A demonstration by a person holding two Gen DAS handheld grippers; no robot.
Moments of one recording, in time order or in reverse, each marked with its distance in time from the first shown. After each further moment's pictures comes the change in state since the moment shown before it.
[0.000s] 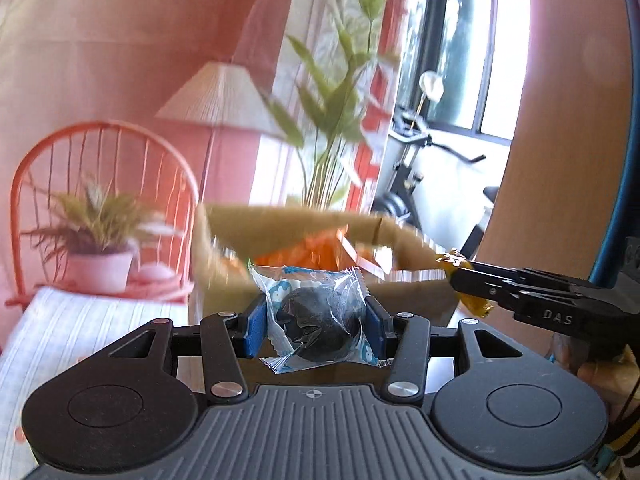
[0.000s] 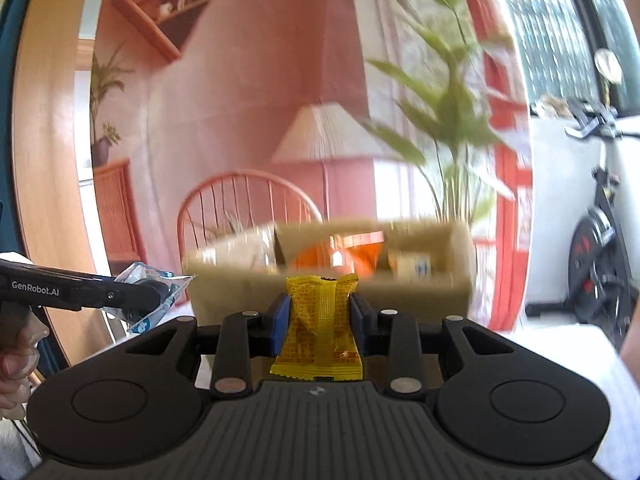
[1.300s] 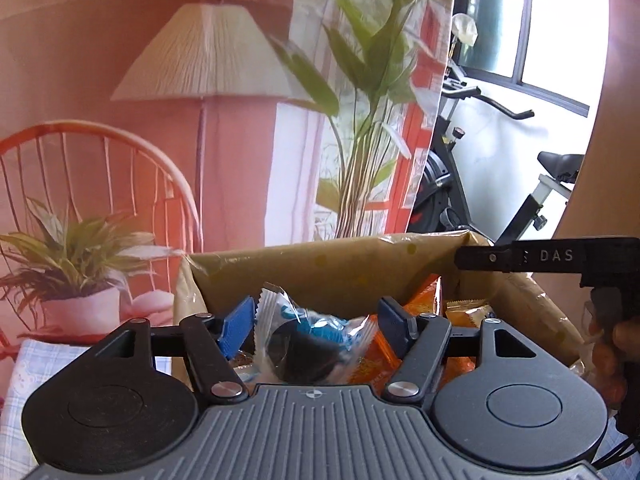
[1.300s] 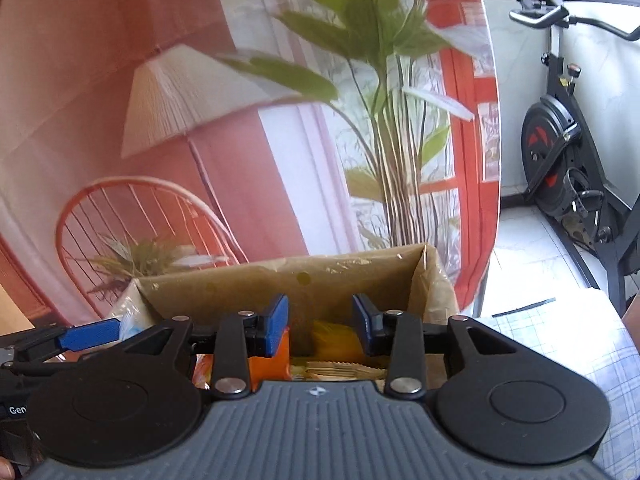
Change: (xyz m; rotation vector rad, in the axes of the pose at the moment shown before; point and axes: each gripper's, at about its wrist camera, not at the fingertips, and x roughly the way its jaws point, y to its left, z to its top) left arm 0.176 0.037 0.084 0.045 0.194 0.063; right arm 0.184 -0.097 0.086 0.289 0.314 -0.209
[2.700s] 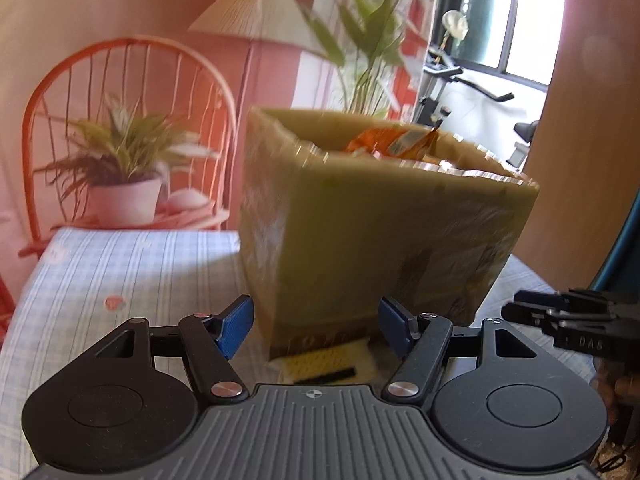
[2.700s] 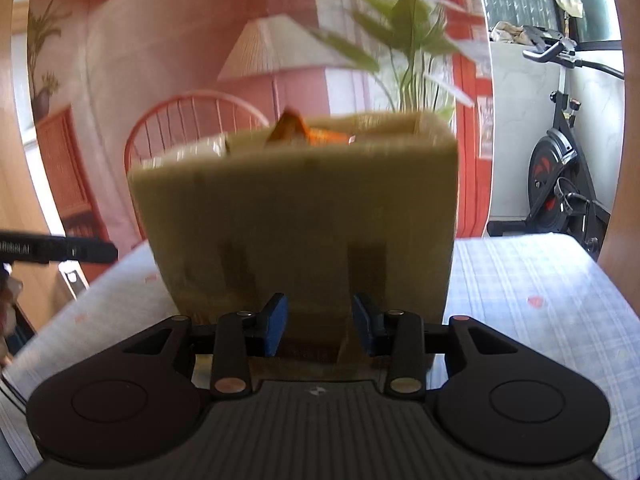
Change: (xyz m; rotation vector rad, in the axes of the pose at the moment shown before) left arm -0.107 0.030 -0.160 -0.041 0.020 -0.025; right arm -0.116 0.022 -0.227 -0.196 -0.068 0.033
